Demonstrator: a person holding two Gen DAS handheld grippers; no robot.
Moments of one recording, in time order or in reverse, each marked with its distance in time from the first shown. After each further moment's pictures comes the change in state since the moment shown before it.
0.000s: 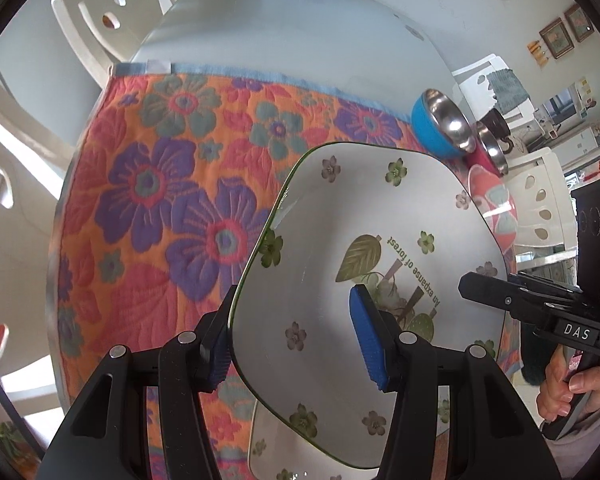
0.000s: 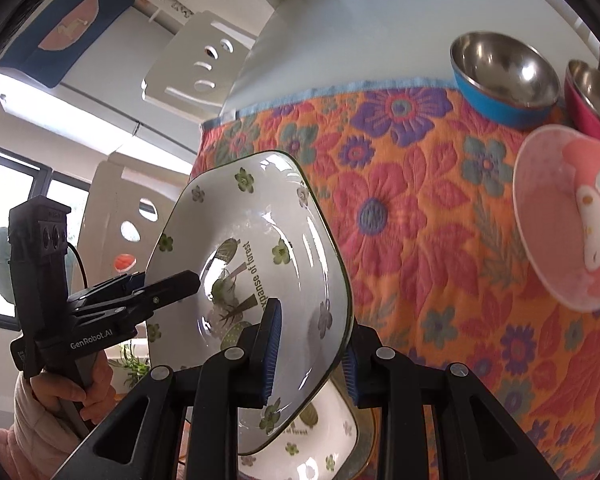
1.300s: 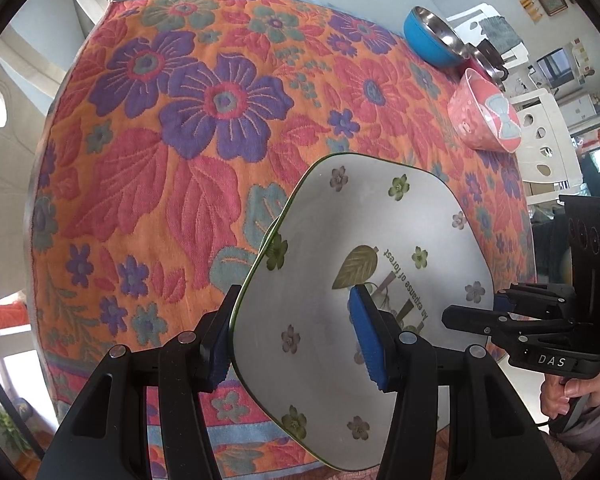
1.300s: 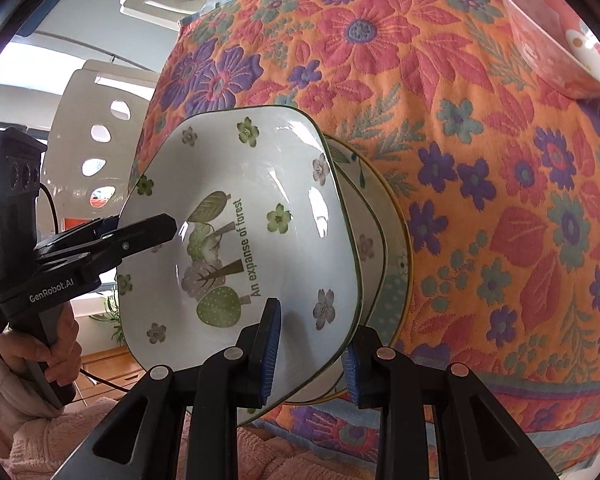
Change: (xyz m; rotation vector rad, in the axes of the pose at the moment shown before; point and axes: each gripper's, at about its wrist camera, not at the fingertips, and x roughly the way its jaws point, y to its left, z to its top) left arm 0.017 0.009 -0.090 0.046 0.135 -0.002; right arm 0.041 0.002 -0.113 0.040 0.215 -0.062
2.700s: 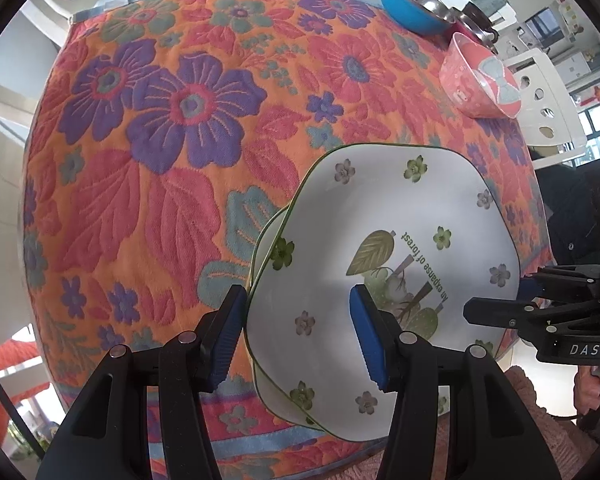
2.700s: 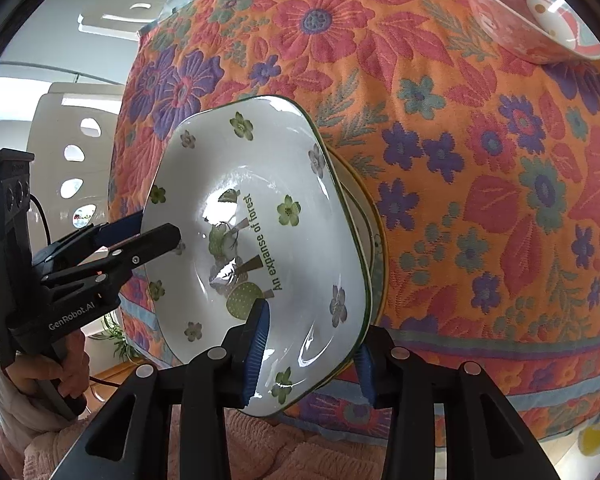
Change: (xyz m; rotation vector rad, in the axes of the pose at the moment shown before) left arm 0.016 -0.020 0.010 0.123 0.070 0.047; right arm -0.013 -0.006 0.000 0.126 0.057 -0.063
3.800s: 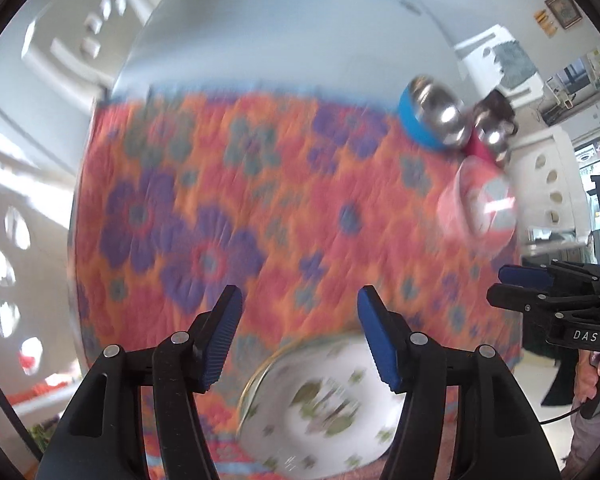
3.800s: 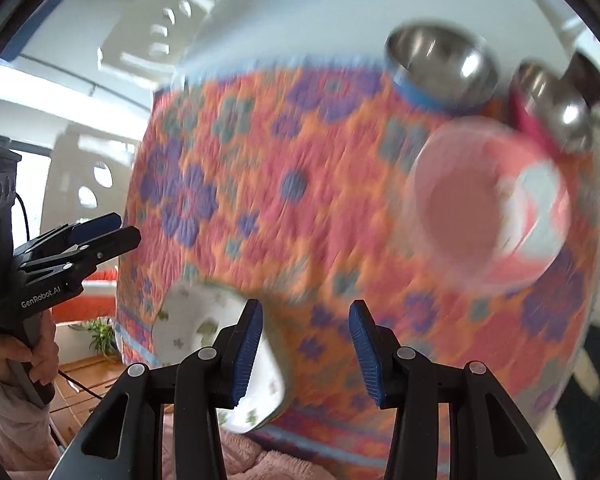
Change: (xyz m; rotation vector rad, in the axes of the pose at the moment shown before) left arm -0.081 -0.027 0.132 -0.115 -0.109 0.072; right arm -0.123 -0.017 0.133 -0.176 -0.091 -0.068
